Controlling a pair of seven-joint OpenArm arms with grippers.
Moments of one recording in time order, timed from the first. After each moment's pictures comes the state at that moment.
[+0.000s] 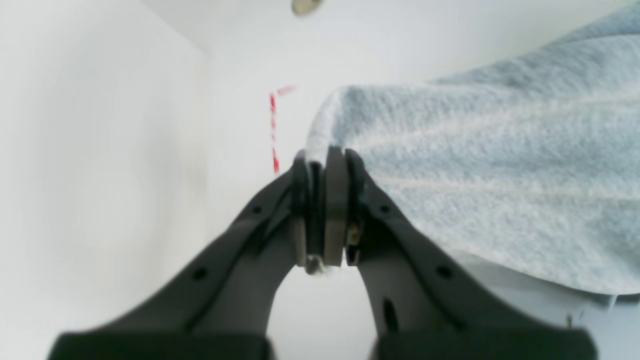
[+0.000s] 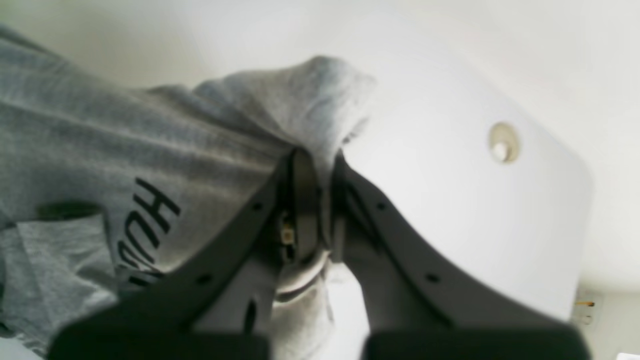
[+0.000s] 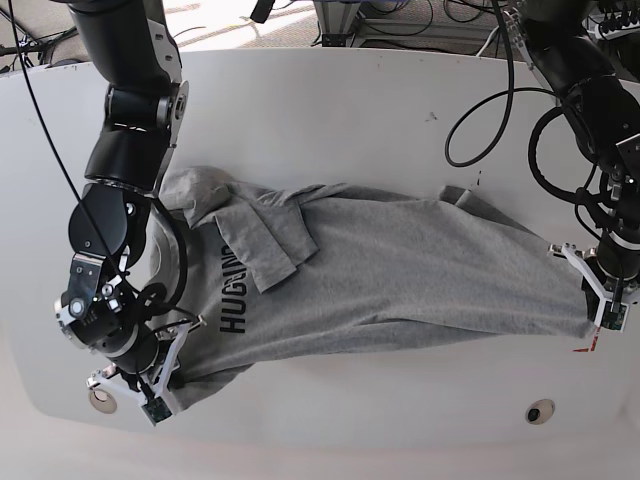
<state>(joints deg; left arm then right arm) -11.4 -16.7 -26.2 112.0 -2.4 -35.4 56.6 31.5 10.3 10.3 88.3 5.2 40.5 -60.7</state>
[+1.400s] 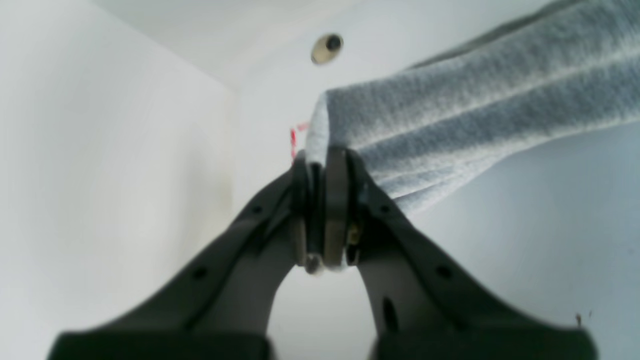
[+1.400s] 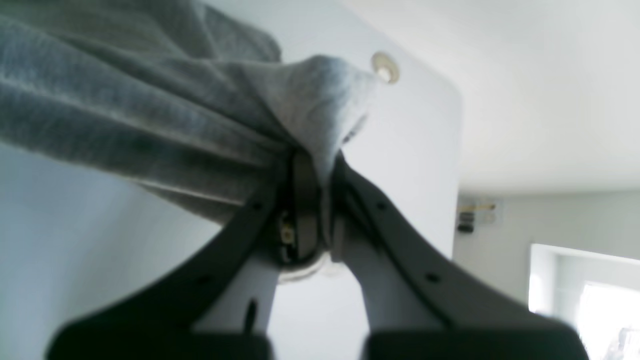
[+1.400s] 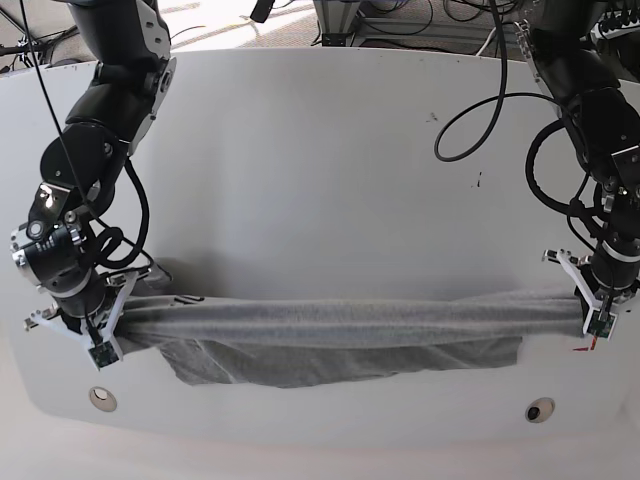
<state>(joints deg) -10.0 -18.3 -22.0 113.9 -0.3 -33.4 62.4 21.4 14.3 17.7 110.5 7.3 40.7 -78.7</state>
